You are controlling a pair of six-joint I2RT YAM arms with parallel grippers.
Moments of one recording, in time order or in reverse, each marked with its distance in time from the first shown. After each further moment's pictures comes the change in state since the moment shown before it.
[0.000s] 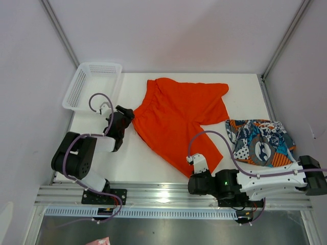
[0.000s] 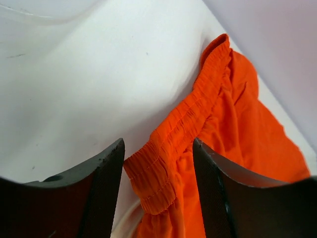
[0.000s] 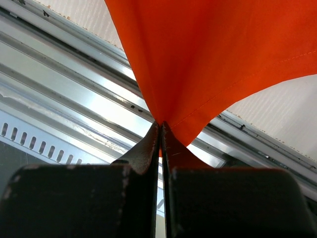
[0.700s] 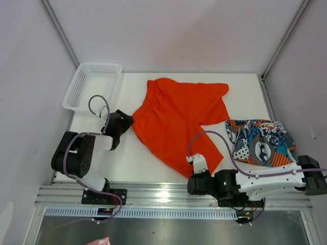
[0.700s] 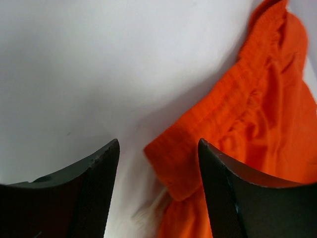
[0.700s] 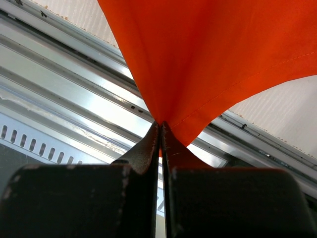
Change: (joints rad) left arm 0.063 0.017 0.018 -0.188 0.150 -0.039; right arm 0.001 0.015 0.000 0.002 0.001 0.016
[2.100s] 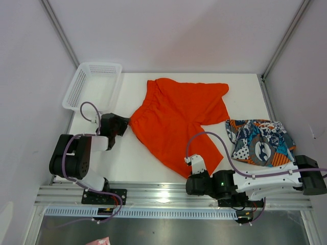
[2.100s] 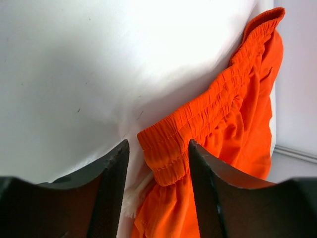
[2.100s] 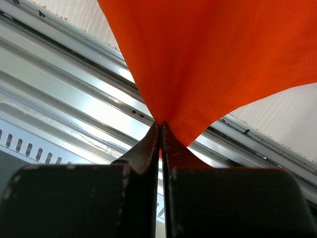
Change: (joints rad) left arm 0.103 -0.027 -0.019 -0.097 0.175 -0.252; right arm -0.003 0.029 -0.014 0.045 -0.001 -0.020
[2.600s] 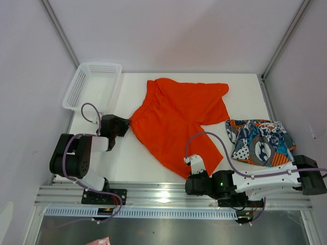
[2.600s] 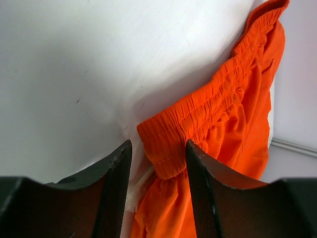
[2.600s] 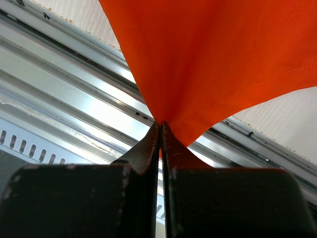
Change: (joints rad) left arm 0.000 0.001 -0.014 0.016 0.035 -0.013; right arm 0.000 0.013 -0.002 0.022 -0.001 -0.003
